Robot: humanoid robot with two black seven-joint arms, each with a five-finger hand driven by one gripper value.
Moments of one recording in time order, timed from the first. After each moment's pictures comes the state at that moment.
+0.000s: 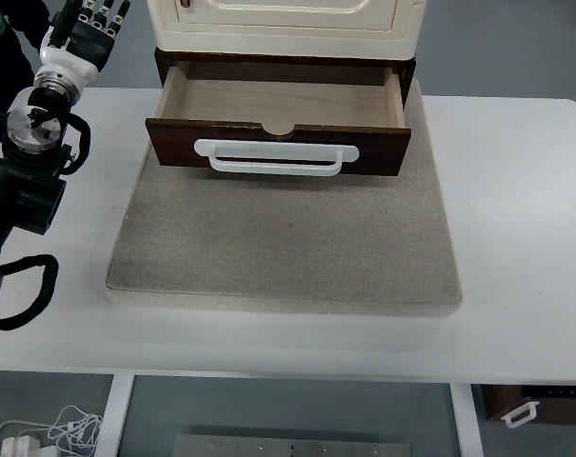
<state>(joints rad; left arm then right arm) -1.03 0.17 -1.32 -0.31 -0.01 -0.32 -0.05 0.00 0.00 -0.01 0.18 -0.04 0.08 0.03</state>
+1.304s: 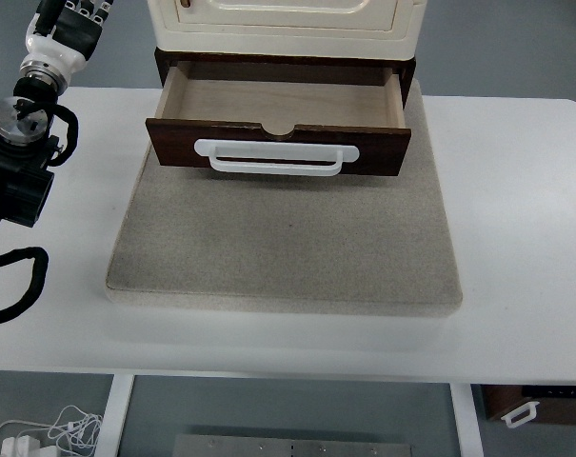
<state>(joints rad) -1.05 0.20 -1.32 -0.31 -0.01 -0.33 -0.05 0.00 0.00 -0.01 0.18 -0.04 0.08 0.03</state>
